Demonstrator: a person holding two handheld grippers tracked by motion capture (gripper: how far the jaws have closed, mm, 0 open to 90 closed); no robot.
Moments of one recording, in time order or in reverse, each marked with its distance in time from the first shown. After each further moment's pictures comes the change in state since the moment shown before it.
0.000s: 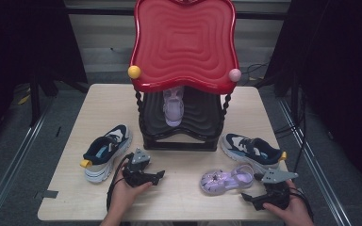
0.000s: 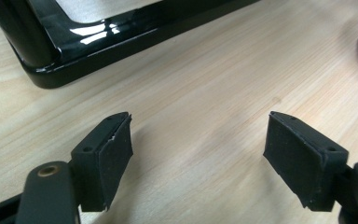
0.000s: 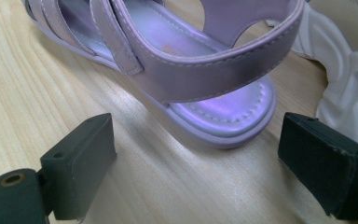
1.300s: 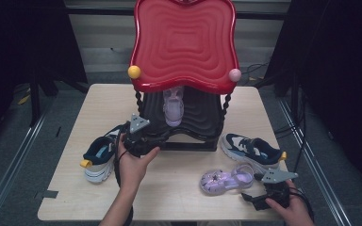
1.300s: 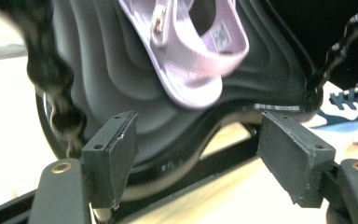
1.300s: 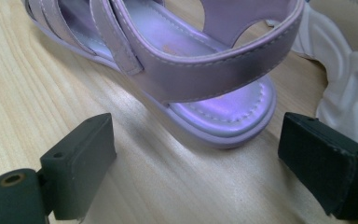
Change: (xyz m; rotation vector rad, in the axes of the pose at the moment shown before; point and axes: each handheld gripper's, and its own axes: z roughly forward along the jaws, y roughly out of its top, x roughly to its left) left arm -0.013 0.100 -0.047 -0.270 0.145 -0.112; right arm 0.000 0.000 0.000 0.001 0.000 0.000
